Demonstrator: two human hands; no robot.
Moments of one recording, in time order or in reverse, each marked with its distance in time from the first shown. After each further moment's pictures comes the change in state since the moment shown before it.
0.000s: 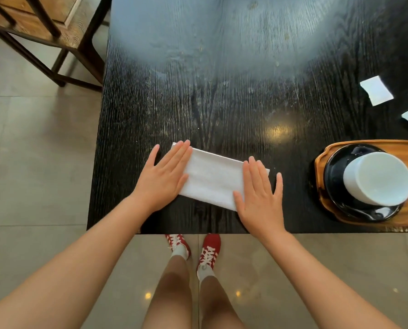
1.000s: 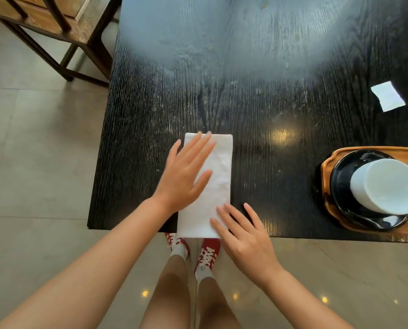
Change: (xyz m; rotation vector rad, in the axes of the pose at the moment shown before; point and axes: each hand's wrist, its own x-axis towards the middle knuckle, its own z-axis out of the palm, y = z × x) left_hand 0.012 0.038 -0.023 -0.529 0.300 0.053; right_hand -0.058 -0.015 0.016 0.032 0.250 -0.545
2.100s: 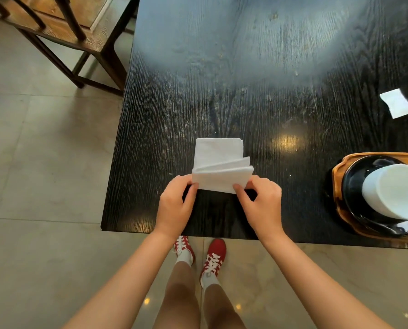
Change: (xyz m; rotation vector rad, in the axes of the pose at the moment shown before) left_hand -0.056 -0.003 0.008 -0.288 0.287 -0.313; right_hand 0.075 0.020 -0.013 0.516 0.152 0.655
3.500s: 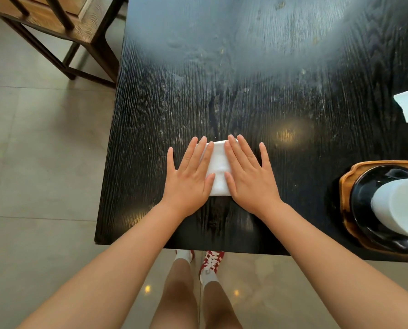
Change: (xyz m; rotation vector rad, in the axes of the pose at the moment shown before) left_hand 0.065 -0.014 0.028 0.724 -0.329 0.116; right_hand 0.071 0.012 0.023 -0.659 -0.266 -0.408
